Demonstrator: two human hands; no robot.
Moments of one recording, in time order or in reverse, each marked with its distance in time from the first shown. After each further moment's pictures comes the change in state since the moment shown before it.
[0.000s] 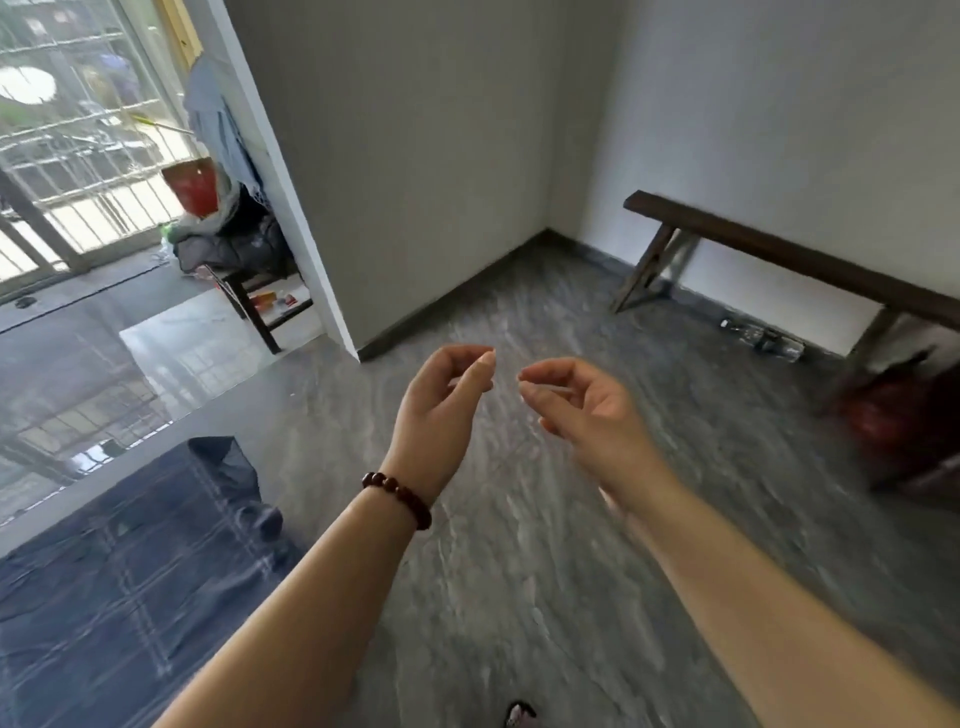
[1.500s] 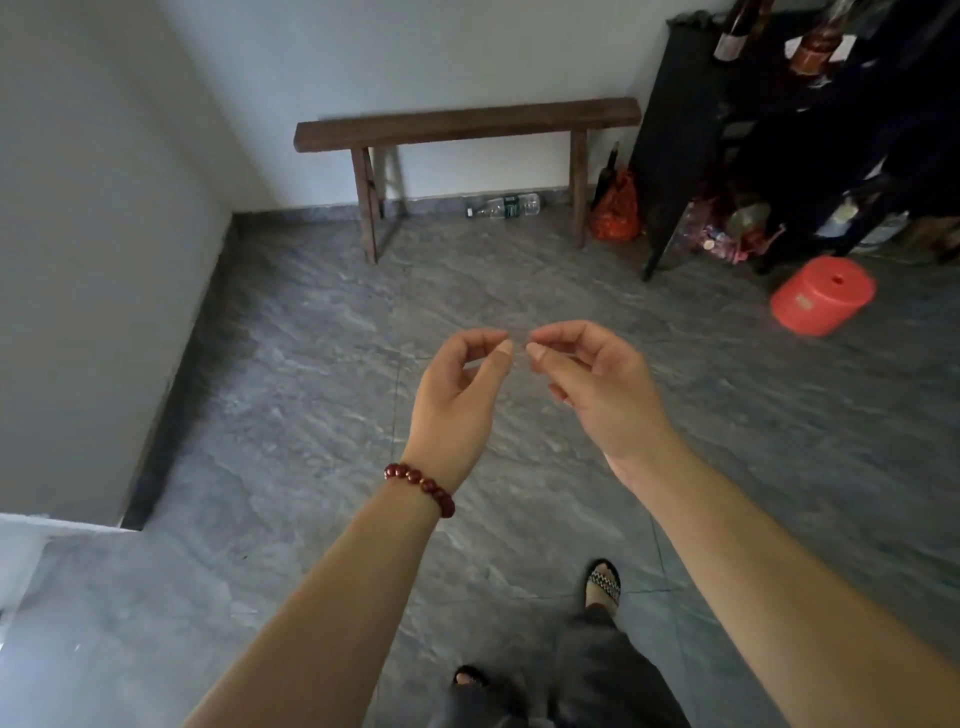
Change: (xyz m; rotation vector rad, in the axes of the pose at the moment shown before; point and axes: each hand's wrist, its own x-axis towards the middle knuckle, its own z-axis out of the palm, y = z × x) left_hand 0.193 -0.053 0.216 0.060 -0.775 -0.103; right_hand 0.114 0.052 -0.152 0.195 0.839 0.075
